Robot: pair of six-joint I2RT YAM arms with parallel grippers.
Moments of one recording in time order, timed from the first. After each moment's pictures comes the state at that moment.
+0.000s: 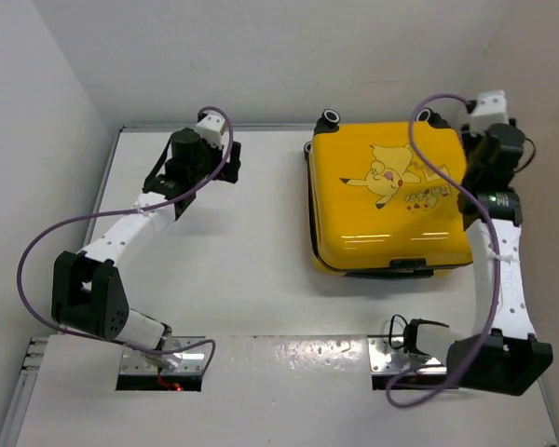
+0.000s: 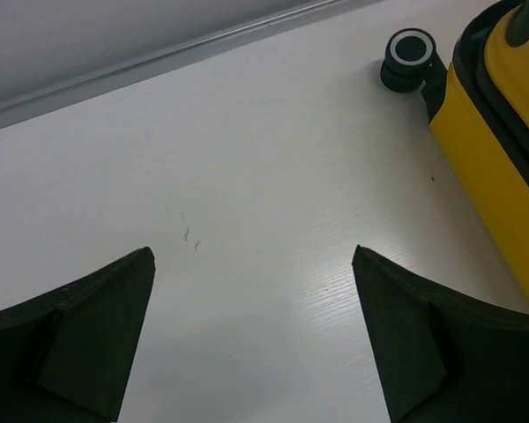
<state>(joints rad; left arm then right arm) -0.29 1.44 1.14 -0.03 0.01 0.04 -0.08 1.13 1.21 -0.21 0.37 -0.51</state>
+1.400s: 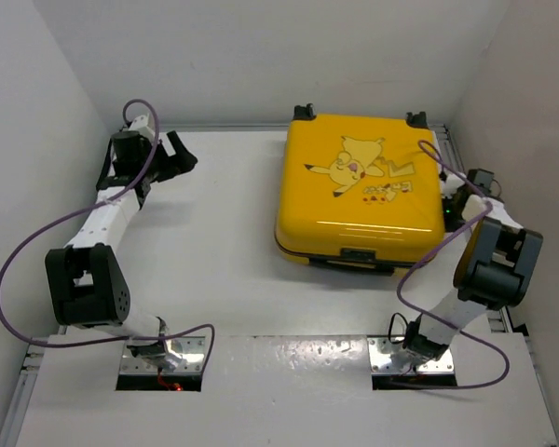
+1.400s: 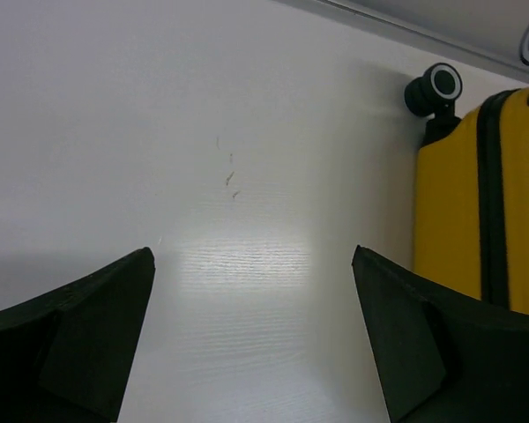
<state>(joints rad) 0.09 1.49 1.13 -0.09 0.29 -0.32 -0.46 1.69 1.00 -0.41 -0.21 -0.37</state>
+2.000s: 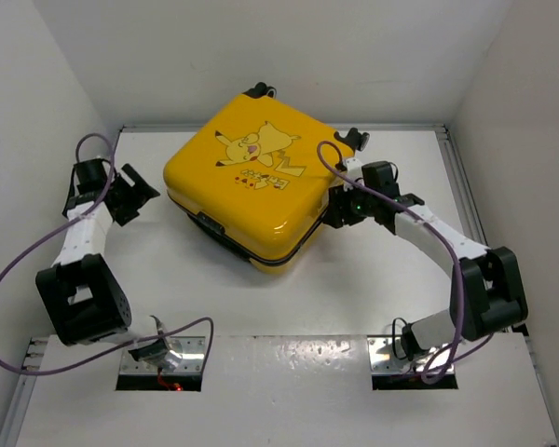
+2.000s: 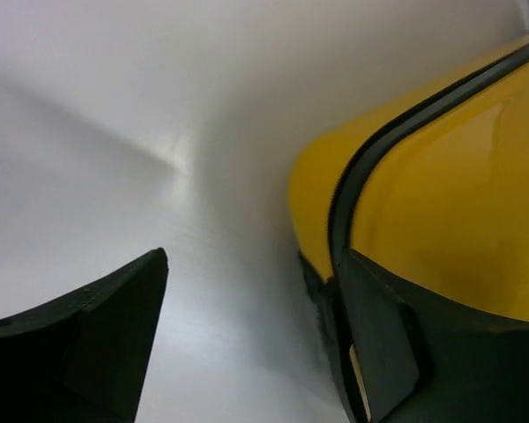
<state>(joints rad) 0.35 1.45 1.05 -0.38 0.26 -0.48 0.30 1.49 0.93 -0.28 -0.35 0.03</state>
